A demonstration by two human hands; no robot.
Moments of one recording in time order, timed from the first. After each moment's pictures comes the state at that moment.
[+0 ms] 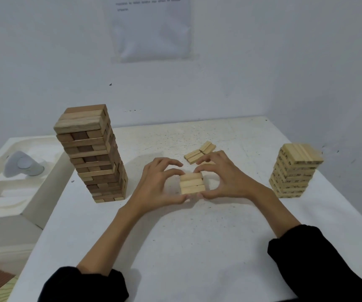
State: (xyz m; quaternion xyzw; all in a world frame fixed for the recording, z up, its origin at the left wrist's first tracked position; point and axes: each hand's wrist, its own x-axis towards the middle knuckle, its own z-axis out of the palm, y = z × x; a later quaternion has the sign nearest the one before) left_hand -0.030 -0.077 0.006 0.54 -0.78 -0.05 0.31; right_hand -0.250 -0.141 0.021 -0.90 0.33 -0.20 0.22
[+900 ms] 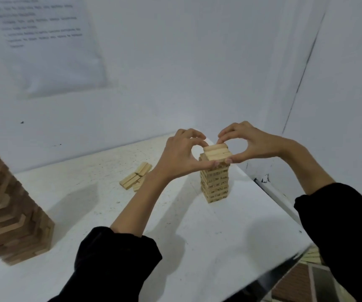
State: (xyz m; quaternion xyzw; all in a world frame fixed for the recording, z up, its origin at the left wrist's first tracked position) left_hand -0.230 -0.166 0.093 0.43 -0.85 -0.08 0.28; right_hand -0.454 -0.170 0.117 -0.85 0.46 -0.15 0.20
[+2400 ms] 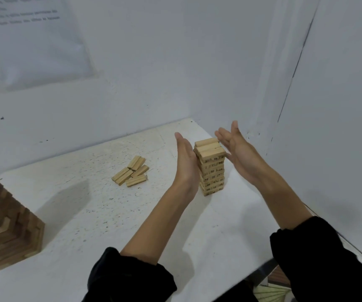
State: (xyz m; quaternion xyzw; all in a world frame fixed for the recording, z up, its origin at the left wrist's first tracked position) left_hand -0.277 -0.115 0.084 0.40 -0.40 -0.68 0.47; right_hand -0.407 -0.137 0.068 -0.52 0.50 -0.47 0.51
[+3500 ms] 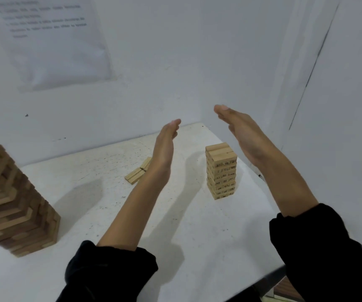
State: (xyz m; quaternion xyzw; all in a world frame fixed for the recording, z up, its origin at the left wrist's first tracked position) left_hand -0.212 -0.138 0.108 0.49 -0.51 -0.47 0.52; right_hand -0.375 -0.134 0.133 -0.59 0.50 -0.47 0.43
